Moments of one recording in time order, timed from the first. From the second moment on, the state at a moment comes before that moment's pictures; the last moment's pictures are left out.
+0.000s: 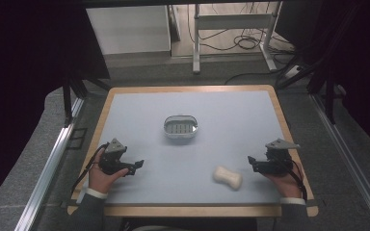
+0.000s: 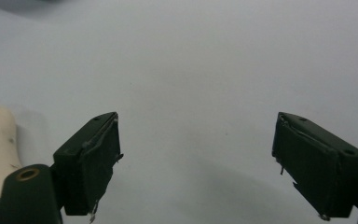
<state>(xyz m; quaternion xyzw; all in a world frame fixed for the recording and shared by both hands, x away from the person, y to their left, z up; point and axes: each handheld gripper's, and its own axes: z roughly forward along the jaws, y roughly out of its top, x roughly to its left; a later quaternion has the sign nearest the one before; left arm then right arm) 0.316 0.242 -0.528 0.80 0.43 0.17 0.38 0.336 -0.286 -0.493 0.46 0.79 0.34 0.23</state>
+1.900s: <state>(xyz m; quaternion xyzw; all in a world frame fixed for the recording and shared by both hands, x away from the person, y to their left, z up) 0.318 0.240 -0.529 0.81 0.42 0.15 0.38 0.330 -0.214 -0.451 0.31 0.91 0.26 0.11</state>
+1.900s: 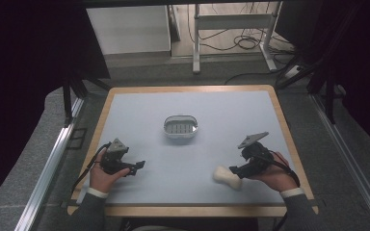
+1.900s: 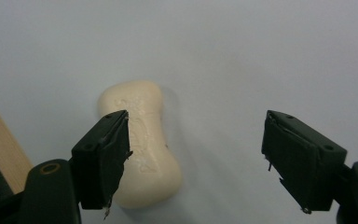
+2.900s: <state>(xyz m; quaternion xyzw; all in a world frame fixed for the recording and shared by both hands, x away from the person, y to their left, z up) 0.318 0.238 -0.531 0.81 0.42 0.15 0.38 0.327 -0.165 -0.485 0.26 0.96 0.12 0.06</state>
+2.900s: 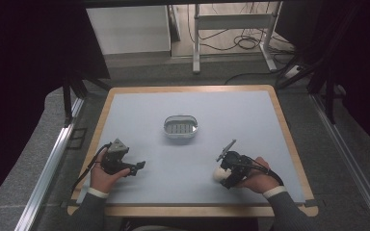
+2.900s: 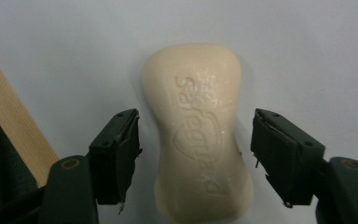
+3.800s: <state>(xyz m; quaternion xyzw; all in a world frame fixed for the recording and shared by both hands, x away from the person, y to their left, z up) 0.319 0.240 -0.530 0.81 0.42 0.15 0.37 0.334 -0.160 -0.489 0.26 0.96 0.10 0.05</state>
